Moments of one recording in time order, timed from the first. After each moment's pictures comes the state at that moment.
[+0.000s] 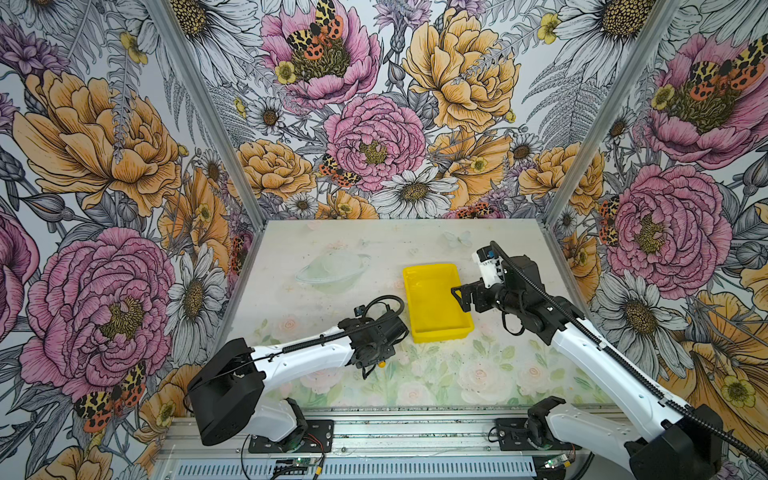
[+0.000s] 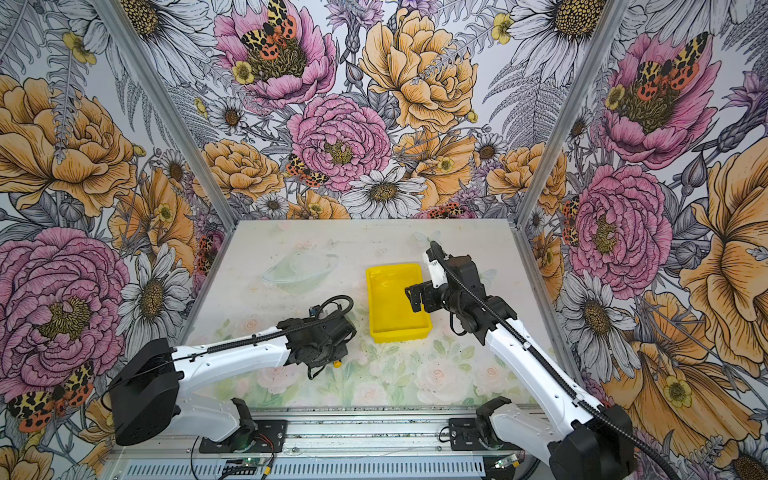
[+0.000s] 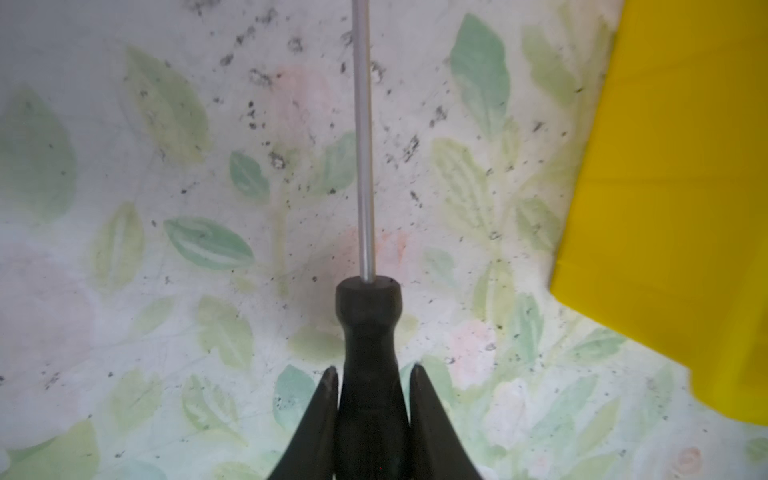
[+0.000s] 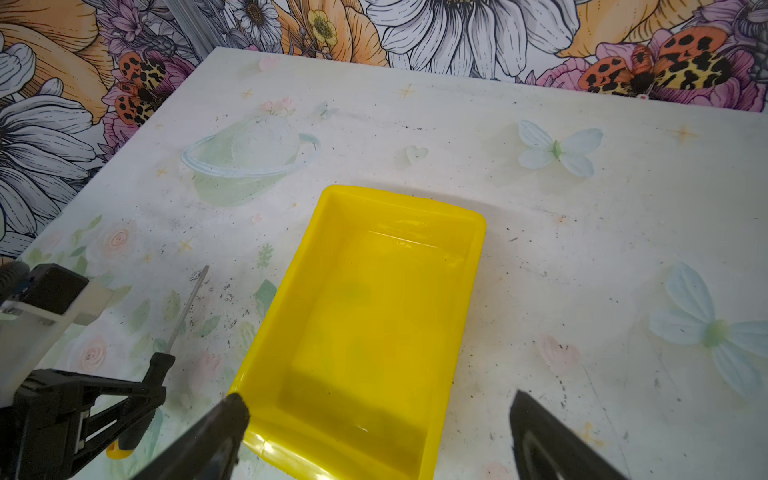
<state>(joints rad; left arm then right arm) -0.93 1.39 0.86 -0.69 -0.24 -1.23 0.41 1.08 0.91 -0.48 -0.16 0.11</state>
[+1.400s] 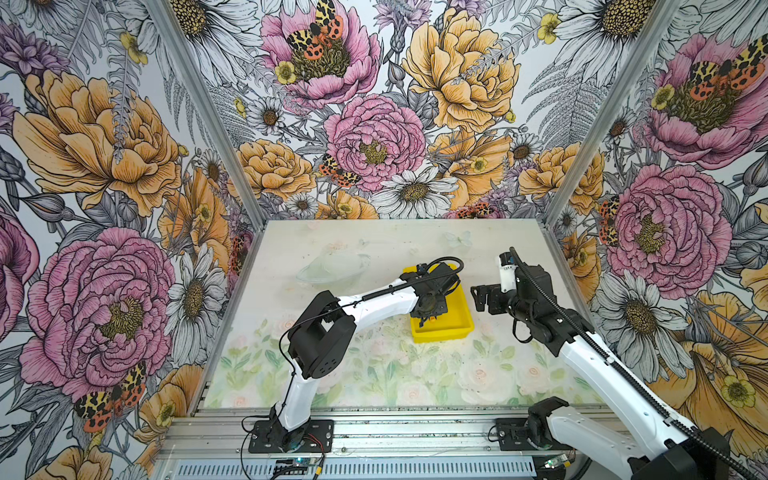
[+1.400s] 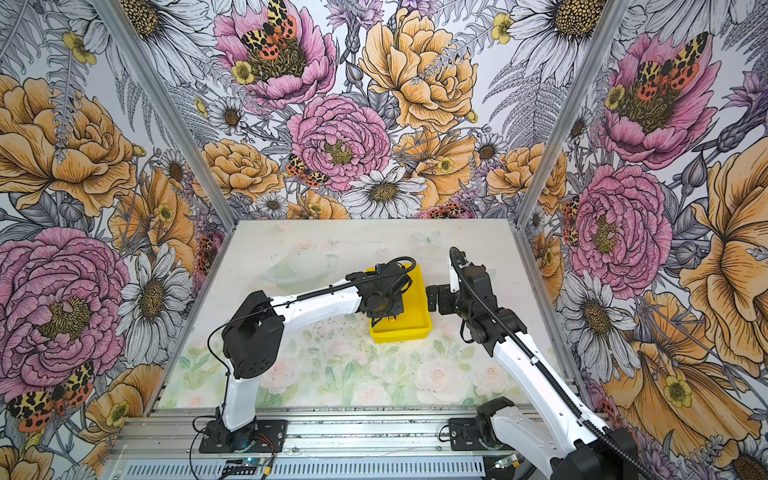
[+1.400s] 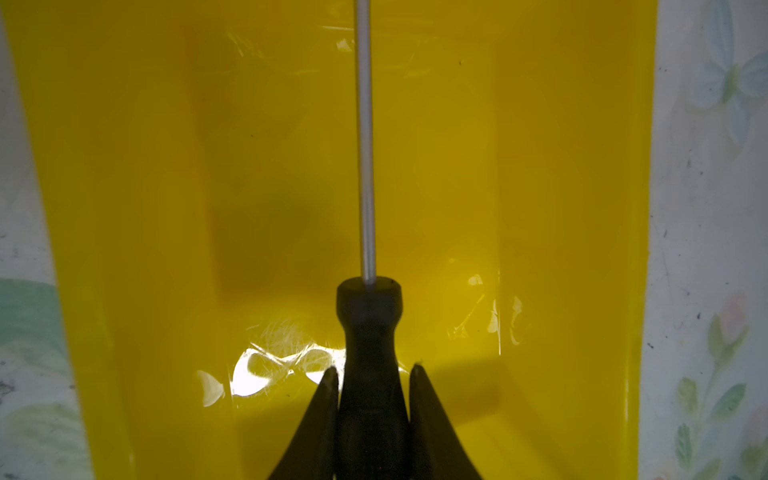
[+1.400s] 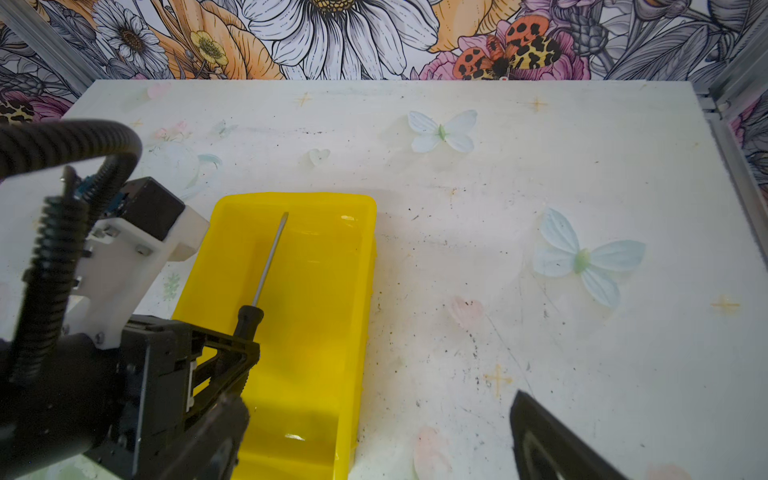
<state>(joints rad) -0.91 2.03 1.59 -0.68 -0.14 -0.95 0.32 0.99 0.80 -0.46 0.01 0.17</state>
